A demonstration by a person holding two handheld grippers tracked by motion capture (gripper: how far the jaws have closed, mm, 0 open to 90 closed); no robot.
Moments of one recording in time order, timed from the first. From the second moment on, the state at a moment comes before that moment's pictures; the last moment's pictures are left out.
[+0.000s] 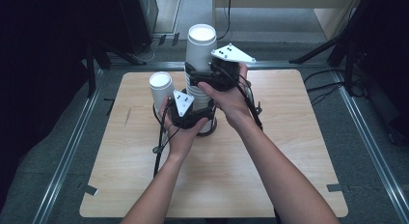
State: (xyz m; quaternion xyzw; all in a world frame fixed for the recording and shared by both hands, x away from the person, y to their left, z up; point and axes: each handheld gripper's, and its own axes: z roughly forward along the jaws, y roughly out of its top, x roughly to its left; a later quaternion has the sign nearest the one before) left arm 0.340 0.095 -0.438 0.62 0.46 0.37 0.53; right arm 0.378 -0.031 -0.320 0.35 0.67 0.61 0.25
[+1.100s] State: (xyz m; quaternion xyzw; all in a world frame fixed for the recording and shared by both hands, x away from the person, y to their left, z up) left arm 0.337 0.100 -0.436 0.62 0.45 0.35 0.54; right arm 0.371 -0.030 -0.288 0.34 0.65 0.62 0.28
